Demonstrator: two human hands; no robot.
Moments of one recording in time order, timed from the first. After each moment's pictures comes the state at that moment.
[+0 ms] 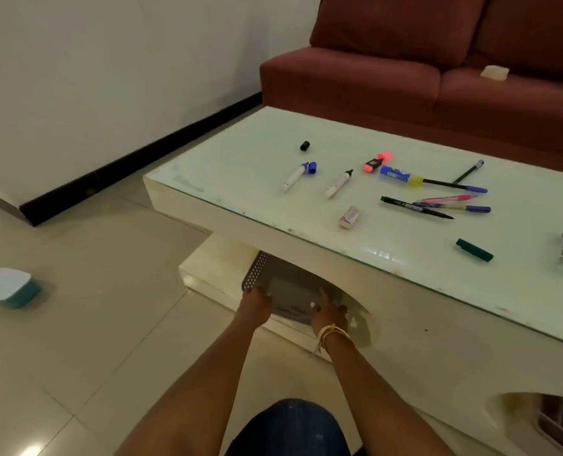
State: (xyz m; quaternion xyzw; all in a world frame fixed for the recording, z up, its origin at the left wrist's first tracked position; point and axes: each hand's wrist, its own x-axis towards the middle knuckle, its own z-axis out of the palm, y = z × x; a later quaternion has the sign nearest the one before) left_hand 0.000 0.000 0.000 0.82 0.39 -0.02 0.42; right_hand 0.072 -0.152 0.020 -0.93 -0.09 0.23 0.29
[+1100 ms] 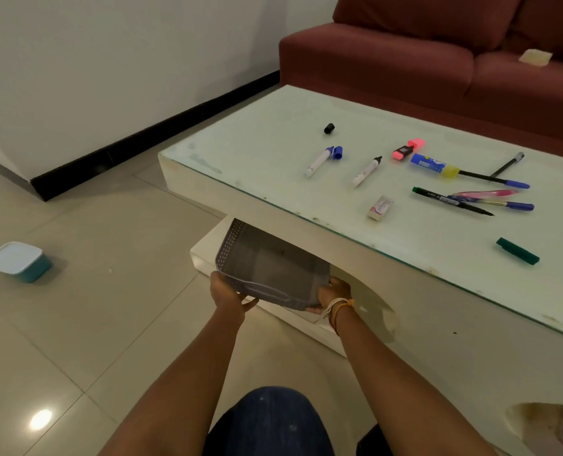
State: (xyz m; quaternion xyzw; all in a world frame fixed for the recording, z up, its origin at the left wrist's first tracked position) left_hand -0.047 0.038 0.014 0.21 0.51 0.25 0.79; right_hand 0.082 -0.110 0.039 -0.76 0.07 0.34 0.54
